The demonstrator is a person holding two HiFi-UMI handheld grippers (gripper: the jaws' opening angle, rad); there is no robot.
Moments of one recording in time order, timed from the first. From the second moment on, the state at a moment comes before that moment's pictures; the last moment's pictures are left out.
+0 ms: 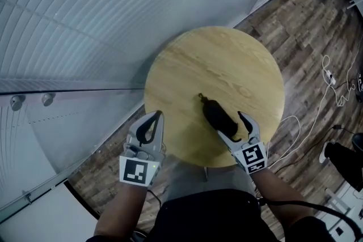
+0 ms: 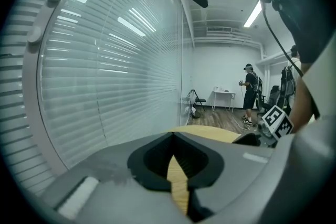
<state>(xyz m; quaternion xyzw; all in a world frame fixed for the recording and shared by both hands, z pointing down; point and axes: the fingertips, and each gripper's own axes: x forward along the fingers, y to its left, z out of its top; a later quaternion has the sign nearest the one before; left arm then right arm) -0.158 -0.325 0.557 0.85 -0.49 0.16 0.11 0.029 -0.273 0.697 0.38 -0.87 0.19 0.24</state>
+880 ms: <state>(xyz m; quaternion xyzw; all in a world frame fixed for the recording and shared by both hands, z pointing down) -0.157 -0.322 0.622 0.85 -0.48 0.17 0.15 -0.005 -0.279 0.781 0.34 -0.86 0.22 0.32</state>
